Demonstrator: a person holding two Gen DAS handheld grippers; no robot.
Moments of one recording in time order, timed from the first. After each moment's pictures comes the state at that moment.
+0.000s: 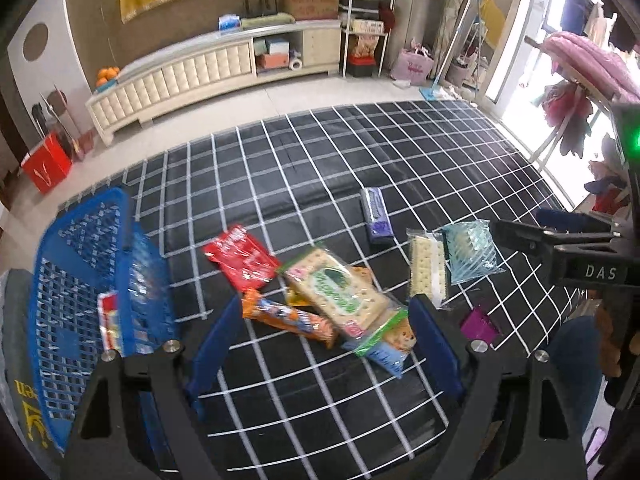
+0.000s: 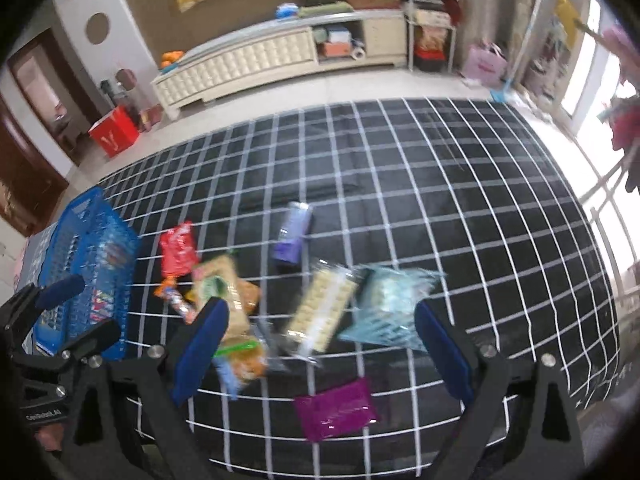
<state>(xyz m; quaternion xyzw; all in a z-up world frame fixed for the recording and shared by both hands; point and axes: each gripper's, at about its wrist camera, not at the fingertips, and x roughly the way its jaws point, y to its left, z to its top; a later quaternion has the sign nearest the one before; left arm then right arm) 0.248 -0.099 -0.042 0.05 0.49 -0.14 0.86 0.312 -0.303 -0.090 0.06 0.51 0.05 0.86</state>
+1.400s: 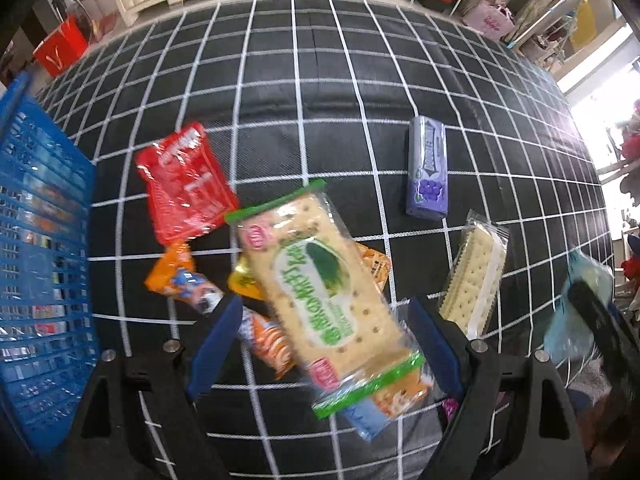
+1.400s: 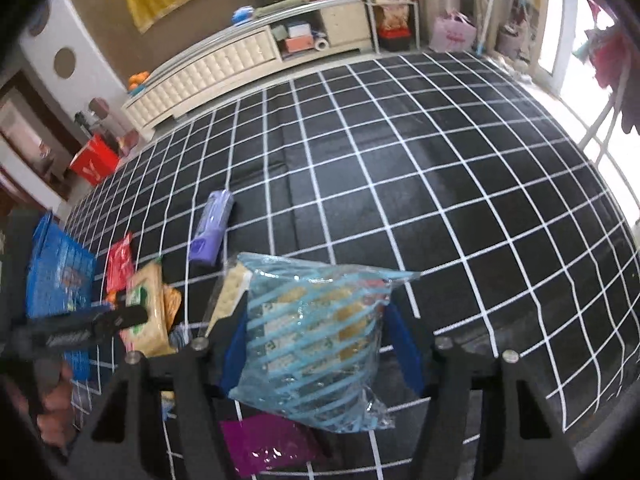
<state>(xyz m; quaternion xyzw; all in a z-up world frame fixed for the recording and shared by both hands) 0.326 -0.129 -0.157 -0.04 0.64 -0.04 0.77 0.303 -0.360 -0.139 0.10 0.50 0.03 0.86</state>
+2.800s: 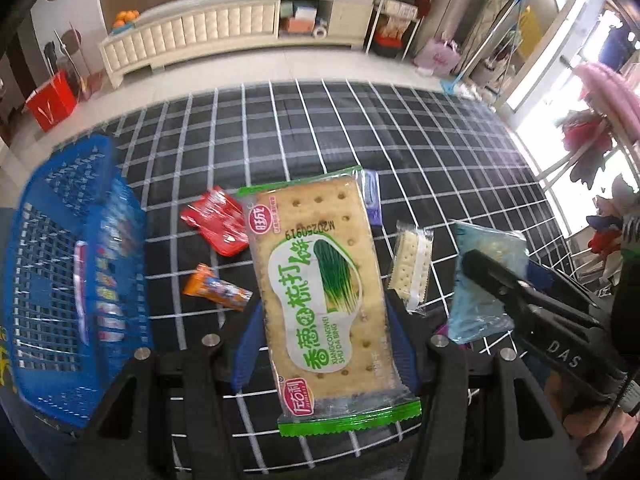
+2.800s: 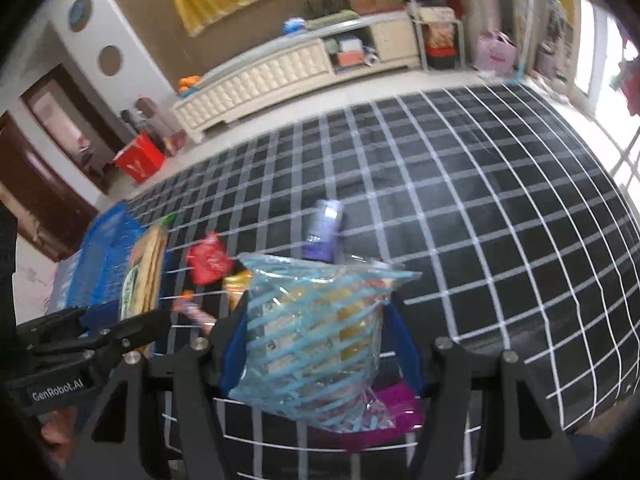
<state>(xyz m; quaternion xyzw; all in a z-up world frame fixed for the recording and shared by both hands) 0.242 -0.107 -0.038 -0.01 0.54 -0.11 0.84 0.292 -0.276 -0.079 0.12 0.46 0.11 0.87</state>
